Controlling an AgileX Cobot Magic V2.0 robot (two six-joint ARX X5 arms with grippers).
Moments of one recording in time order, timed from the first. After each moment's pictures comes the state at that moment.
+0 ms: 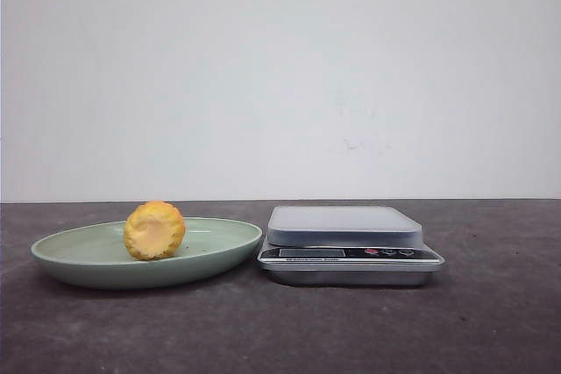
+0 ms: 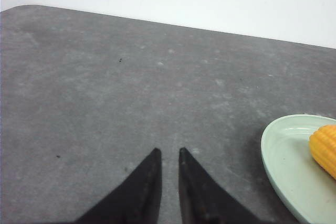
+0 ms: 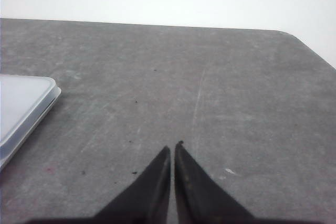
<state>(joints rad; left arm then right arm) 0.07 0.01 0.03 -0.18 0.02 -0.12 0.08 0.00 0.02 -0.17 0.06 0.03</state>
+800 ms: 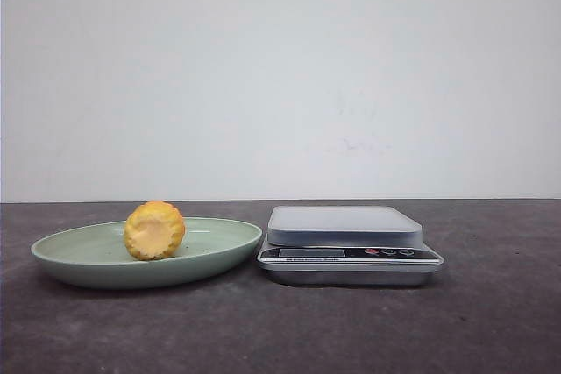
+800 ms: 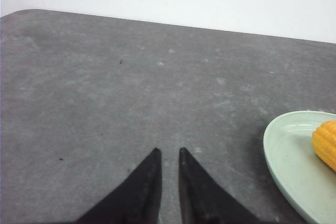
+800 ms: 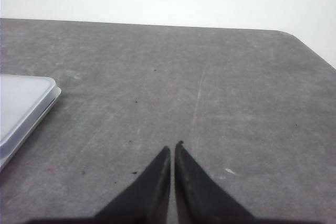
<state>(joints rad) 0.07 0.01 0.03 -0.18 0.02 -0.08 0.08 0.00 0.02 -0.17 0.06 0.03</state>
